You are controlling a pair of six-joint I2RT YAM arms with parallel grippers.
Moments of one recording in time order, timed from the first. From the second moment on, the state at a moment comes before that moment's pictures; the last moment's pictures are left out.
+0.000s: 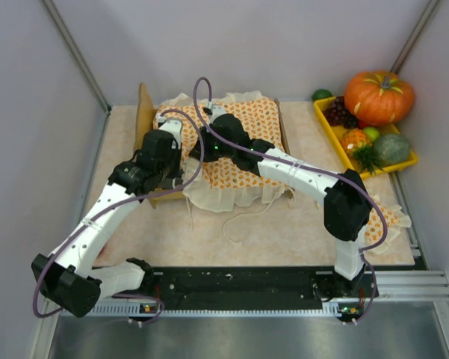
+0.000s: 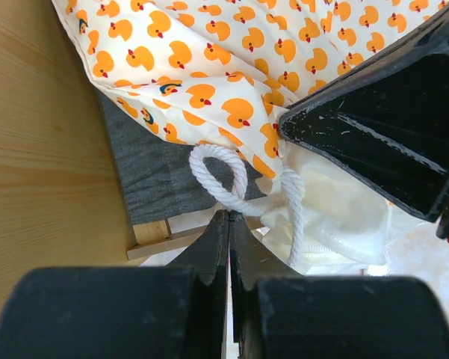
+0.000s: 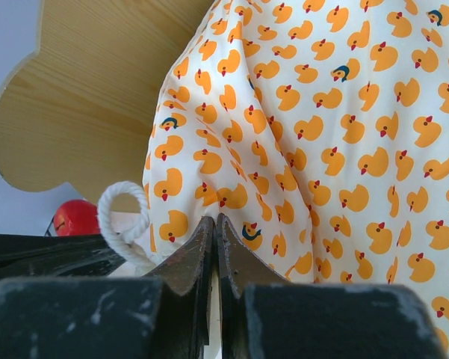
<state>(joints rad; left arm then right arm) -0.46 1.15 1.18 -0.68 -0.24 -0.16 0.85 1.91 1.65 -0.15 -0.10 0.58</state>
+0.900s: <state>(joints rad) -0.44 1.30 1.18 -0.44 -0.31 -0.03 0.85 1.92 1.65 -0.15 -0.10 0.58</state>
